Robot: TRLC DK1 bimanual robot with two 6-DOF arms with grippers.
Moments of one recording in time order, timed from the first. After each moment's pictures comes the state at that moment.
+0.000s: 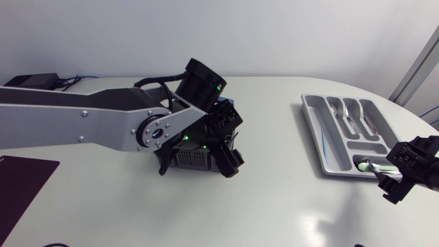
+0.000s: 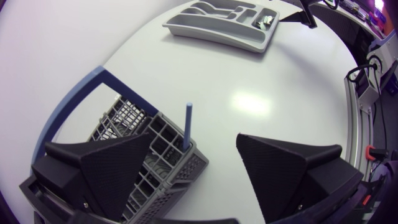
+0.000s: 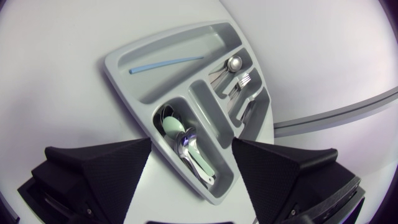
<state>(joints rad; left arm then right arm) -0.79 1.68 1.12 -0.24 -0.02 0.36 -0.58 1.23 0.49 -0.05 -0.27 -1.31</state>
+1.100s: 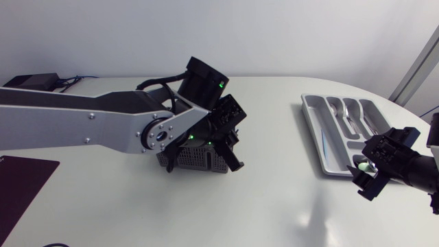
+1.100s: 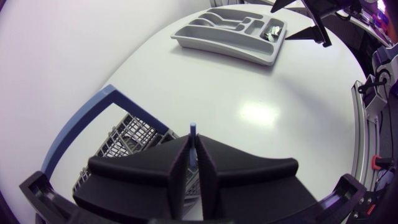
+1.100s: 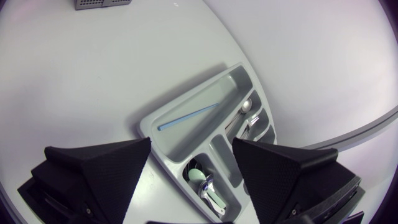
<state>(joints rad) -0.80 1.70 1.12 -0.14 -0.05 0.36 -0.28 1.04 0.45 -0.15 -0.20 -1.12</state>
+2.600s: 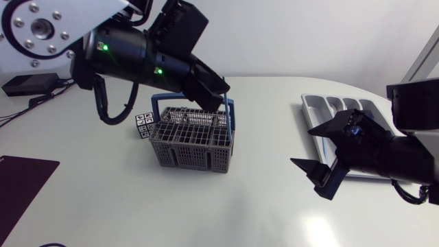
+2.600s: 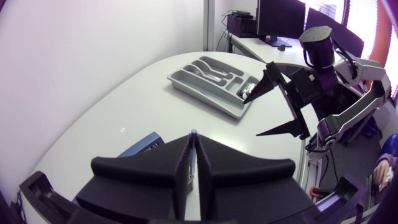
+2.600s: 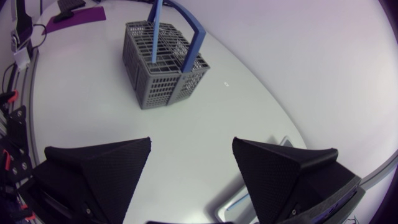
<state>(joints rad) -0.65 1.46 1.35 -0.50 0.30 0.22 0.33 0.92 0.65 -0.42 -0.18 -0.61</state>
